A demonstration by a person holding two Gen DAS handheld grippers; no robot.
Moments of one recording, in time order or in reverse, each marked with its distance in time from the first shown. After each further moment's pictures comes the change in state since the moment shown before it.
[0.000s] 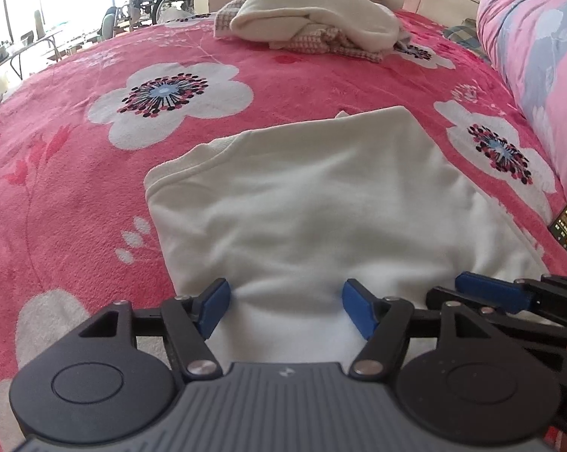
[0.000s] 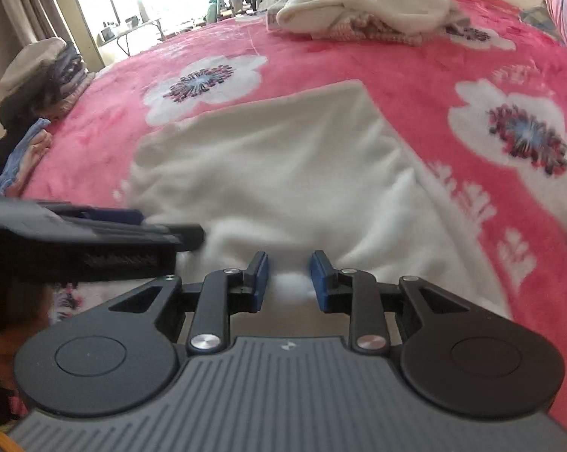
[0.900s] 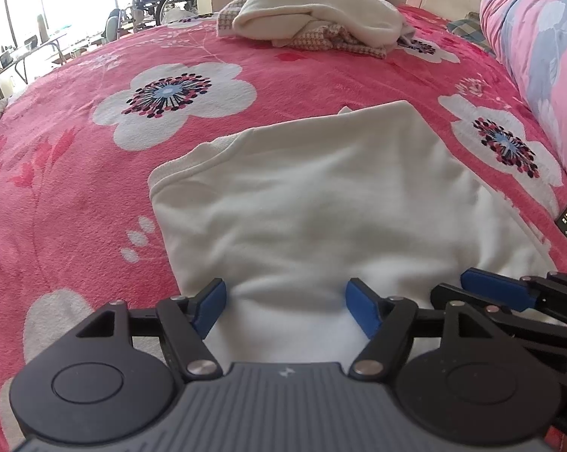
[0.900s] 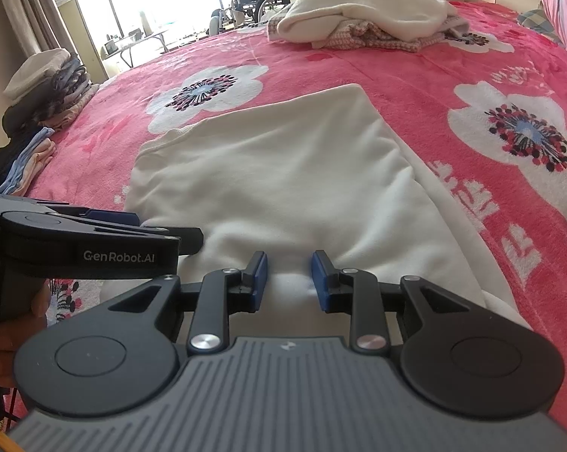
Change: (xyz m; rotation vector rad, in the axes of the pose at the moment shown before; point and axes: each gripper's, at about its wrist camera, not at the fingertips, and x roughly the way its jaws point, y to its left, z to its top) left arm 0.001 -0.004 0.000 0.019 0.011 0.034; right arm -0.002 -0.006 -0.007 0.013 -0.024 0.023
